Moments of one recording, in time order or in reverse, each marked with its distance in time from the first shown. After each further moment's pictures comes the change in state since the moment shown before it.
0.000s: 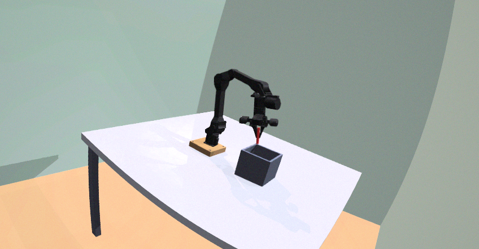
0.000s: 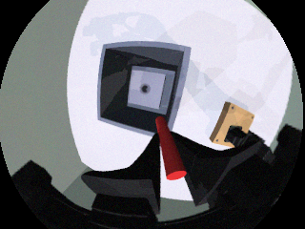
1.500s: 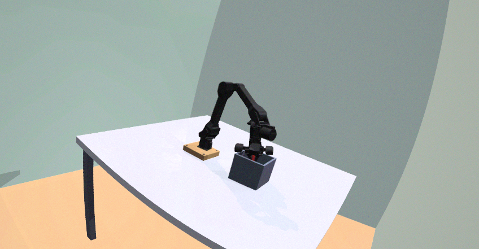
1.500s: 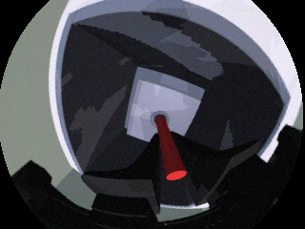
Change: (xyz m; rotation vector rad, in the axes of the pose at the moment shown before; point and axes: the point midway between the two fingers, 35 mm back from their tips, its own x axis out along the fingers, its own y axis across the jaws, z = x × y) arm 0.103 0.022 0.054 -0.107 0.067 -0.036
